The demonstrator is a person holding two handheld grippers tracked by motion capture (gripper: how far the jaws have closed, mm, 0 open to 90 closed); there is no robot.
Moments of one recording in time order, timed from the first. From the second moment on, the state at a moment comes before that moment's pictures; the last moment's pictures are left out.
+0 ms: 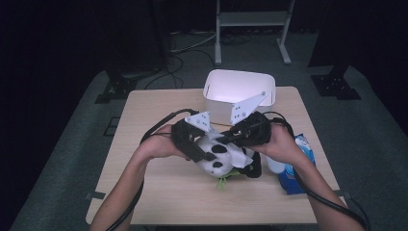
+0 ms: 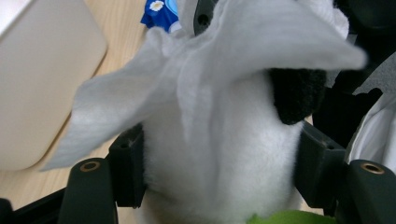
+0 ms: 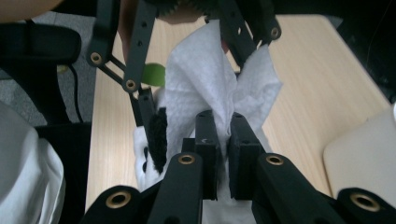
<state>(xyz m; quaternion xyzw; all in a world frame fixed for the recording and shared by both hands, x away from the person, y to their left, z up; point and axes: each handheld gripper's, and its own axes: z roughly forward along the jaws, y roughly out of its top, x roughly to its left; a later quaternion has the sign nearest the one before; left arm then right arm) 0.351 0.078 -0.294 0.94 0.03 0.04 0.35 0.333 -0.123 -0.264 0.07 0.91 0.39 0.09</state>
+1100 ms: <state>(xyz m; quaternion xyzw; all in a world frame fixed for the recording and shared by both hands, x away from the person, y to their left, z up) 0.360 0.051 -0.304 0.92 0.03 0.03 0.40 0.337 -0.166 -0.272 0.12 0.91 0.39 0.09</state>
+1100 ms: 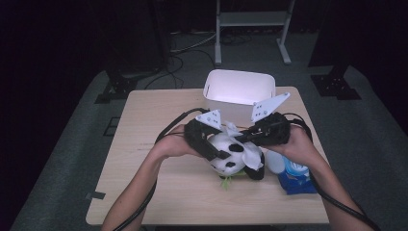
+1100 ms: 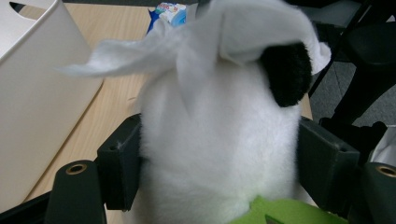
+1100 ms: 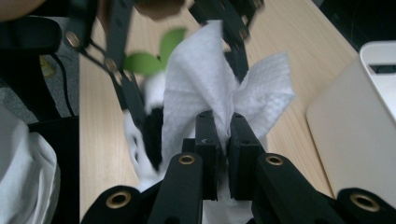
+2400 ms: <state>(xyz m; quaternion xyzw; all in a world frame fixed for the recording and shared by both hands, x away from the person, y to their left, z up) 0.369 0.050 -0.322 0.90 0.05 0.02 0.43 0.339 -0.182 -0.273 0.15 0.91 0.36 0.13</state>
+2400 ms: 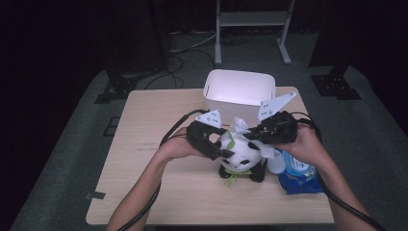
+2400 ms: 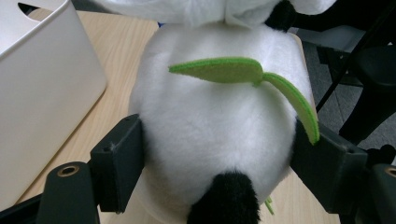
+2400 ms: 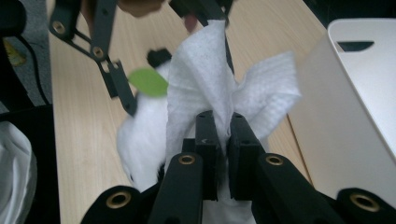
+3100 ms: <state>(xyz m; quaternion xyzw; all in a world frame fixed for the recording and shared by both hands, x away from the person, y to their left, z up) 0.368 0.043 -0.327 0.90 0.06 0.03 0.43 0.341 -0.191 -0.276 0.16 0.91 0.37 0.12</state>
